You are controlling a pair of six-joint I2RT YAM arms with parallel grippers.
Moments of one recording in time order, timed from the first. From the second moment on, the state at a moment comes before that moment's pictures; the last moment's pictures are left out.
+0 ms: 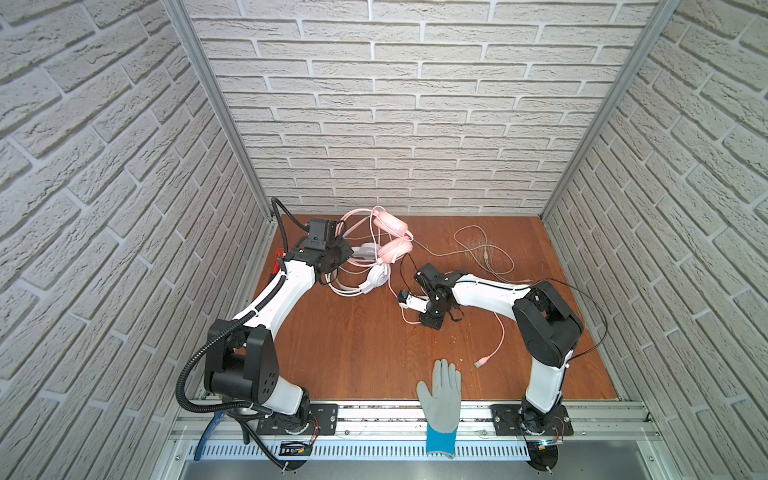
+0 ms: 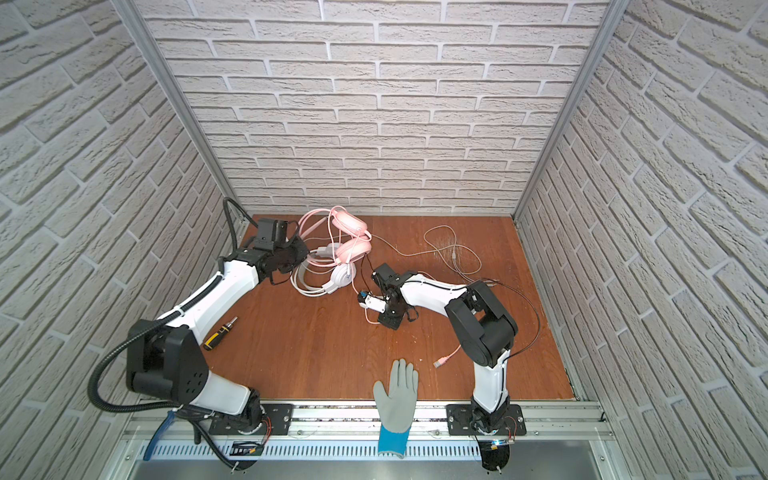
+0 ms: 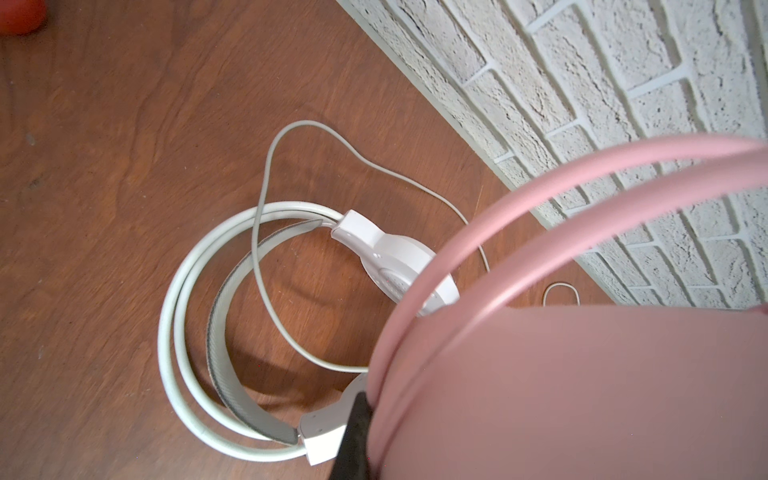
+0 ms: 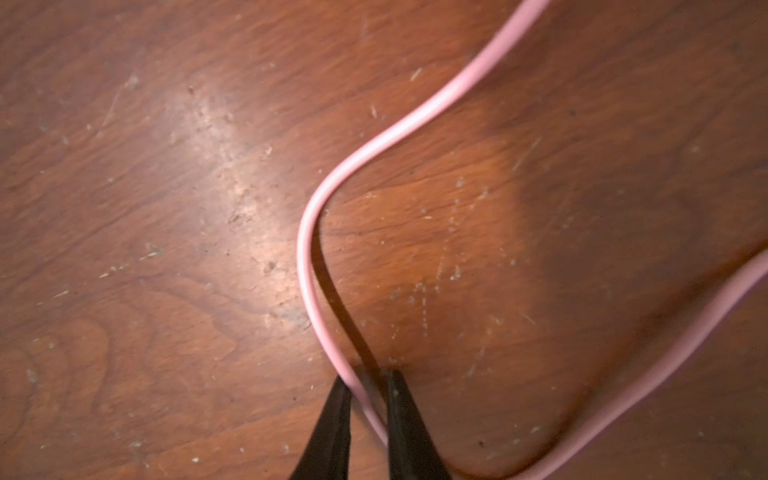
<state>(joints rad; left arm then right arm) -0.23 1.50 1.19 -0.46 0.04 -0.84 0.65 1.88 1.21 -0.73 -0.11 -0.44</state>
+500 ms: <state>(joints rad) -0.23 1.50 1.19 -0.46 0.04 -0.84 0.69 1.79 1.17 -0.77 -0.15 -0.42</state>
